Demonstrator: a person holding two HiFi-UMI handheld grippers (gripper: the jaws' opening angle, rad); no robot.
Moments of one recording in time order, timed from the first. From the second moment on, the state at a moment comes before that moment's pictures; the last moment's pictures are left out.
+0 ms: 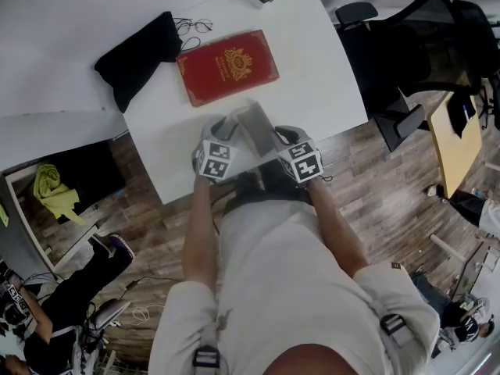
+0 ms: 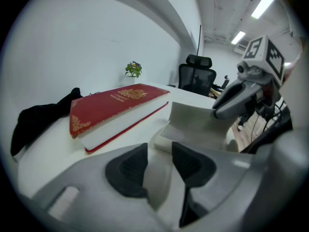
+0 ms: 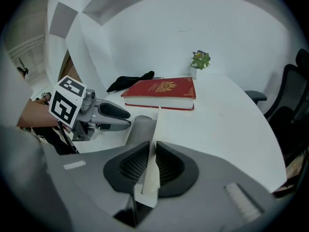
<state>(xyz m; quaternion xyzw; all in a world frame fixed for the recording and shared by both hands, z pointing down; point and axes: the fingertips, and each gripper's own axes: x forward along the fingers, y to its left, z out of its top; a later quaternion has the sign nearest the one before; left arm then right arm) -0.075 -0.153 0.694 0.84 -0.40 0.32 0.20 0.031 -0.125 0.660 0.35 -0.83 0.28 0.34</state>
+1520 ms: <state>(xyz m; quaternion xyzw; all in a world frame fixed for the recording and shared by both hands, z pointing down) -0.080 -0.137 0.647 0.83 -0.44 0.28 0.17 0.038 -0.120 0.633 0.39 -0.84 0.24 0.30</state>
